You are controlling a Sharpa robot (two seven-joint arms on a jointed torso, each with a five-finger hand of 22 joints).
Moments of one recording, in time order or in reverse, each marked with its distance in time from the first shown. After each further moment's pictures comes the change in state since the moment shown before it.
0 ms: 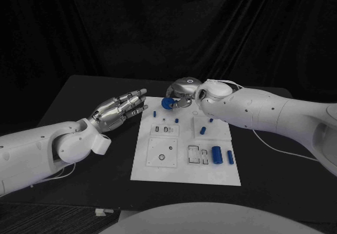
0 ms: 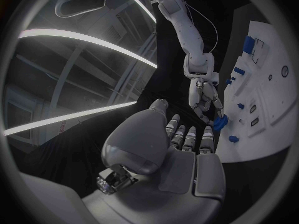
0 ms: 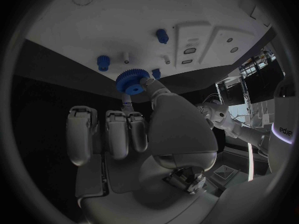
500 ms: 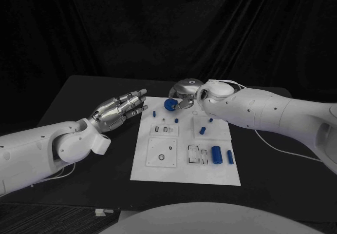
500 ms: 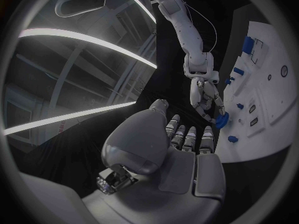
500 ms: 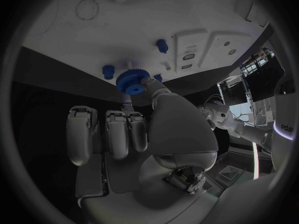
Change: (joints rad) left arm 0.000 0.005 0.000 -0.009 0.000 0.009 -0.006; left_hand 0.000 0.000 0.006 0.000 0.000 -0.004 0.004 0.000 0.000 0.000 0.000 0.000 0.000 0.000 0.000 0.000 0.000 0.000 0.000 0.000 0.000 0.000; right arm 0.000 -0.017 0.000 0.011 0.005 0.049 -0.024; right_hand -0.008 -0.008 0.004 0.004 0.002 -0.002 -0.002 0.000 0.000 0.000 0.000 0.000 0.000 0.000 0.000 0.000 0.000 0.000 0.000 0.000 0.000 0.000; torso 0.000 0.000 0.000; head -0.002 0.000
